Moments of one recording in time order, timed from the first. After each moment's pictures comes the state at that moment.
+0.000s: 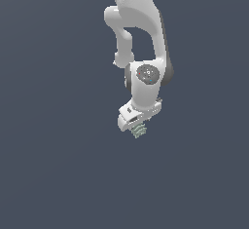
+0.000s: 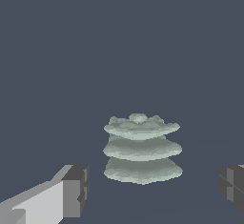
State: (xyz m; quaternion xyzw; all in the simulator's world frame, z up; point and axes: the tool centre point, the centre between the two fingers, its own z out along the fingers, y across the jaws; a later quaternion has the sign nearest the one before) arm 0.007 0.068 0.093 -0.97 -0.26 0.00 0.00
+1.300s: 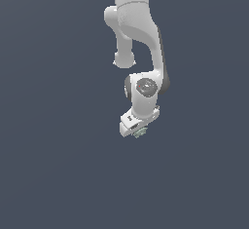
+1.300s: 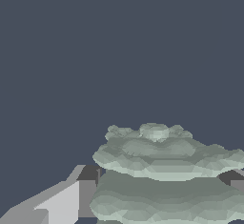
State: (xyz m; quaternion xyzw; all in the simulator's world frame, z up) arm 0.008 0.071 0.041 -0.96 -0.27 0.00 0.00
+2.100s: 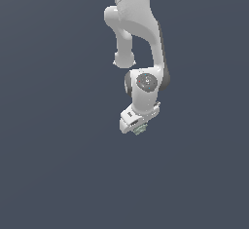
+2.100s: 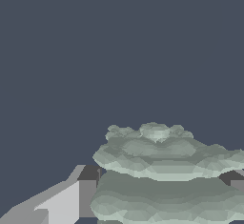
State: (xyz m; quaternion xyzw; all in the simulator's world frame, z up) arm -0.003 0.071 0.053 -0.96 -0.27 0.00 0.00
